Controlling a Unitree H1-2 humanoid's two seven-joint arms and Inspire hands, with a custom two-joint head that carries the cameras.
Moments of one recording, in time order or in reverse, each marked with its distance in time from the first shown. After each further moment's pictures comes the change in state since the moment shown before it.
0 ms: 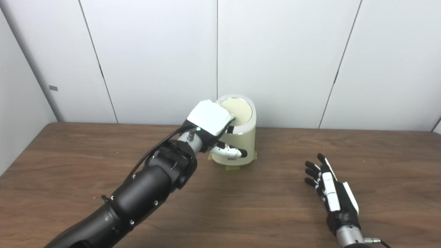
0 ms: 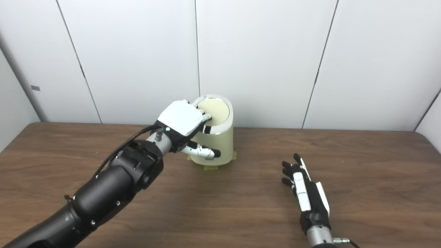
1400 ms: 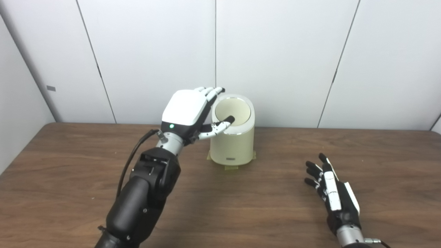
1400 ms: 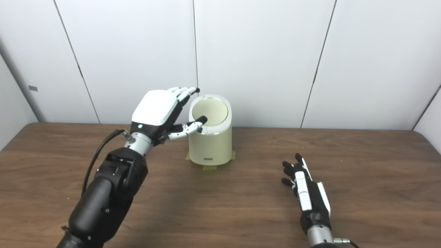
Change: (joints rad) left arm 0.202 -0.155 0.430 -0.044 -0.281 -0.044 0.418; right arm 0.000 0.005 -0.004 -0.005 0.025 0.011 -0.017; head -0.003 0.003
